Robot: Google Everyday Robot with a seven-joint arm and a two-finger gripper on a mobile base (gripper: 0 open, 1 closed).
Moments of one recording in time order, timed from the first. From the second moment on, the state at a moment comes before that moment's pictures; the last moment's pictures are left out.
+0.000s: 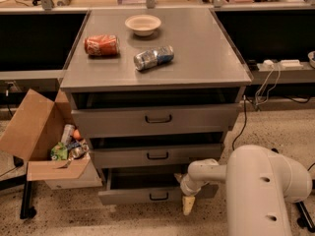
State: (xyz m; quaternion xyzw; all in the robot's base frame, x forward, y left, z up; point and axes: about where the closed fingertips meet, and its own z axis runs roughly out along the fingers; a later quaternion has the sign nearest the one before) arm 0.566 -0.139 0.205 -0.75 0.64 0.08 0.13
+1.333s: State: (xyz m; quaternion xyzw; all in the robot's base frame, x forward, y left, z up) arm 0.537 -0.165 0.166 -0.72 0.68 0.14 0.07
